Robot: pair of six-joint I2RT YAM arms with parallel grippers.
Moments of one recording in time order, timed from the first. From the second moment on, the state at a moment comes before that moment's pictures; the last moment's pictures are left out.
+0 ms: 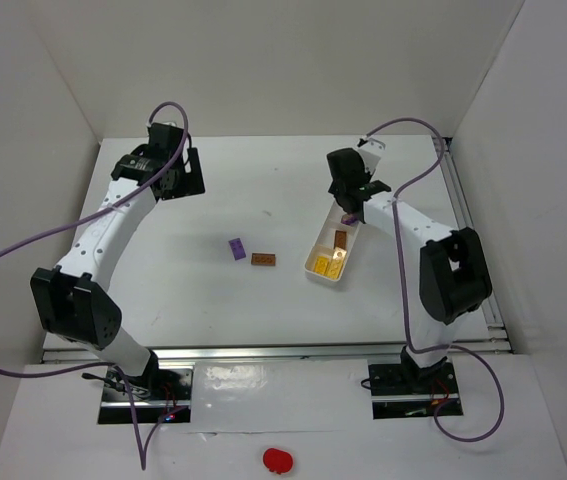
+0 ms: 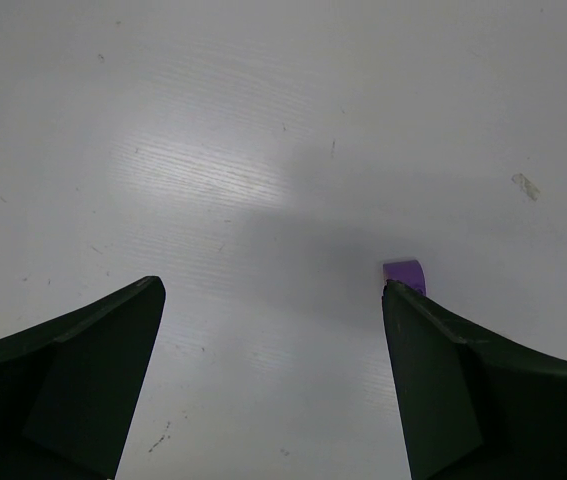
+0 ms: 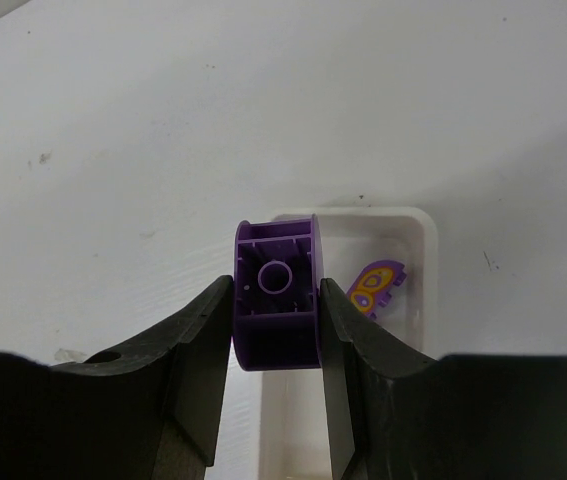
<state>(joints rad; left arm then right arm) -0.23 1.57 1.58 -0.87 -0.33 -0.37 0.42 1.73 1.30 -0.24 0.57 0.64</state>
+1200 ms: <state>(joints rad) -0.23 1.60 1.59 -0.88 -0.33 -0.37 0.43 1.77 1.27 -0.19 0.45 0.61</state>
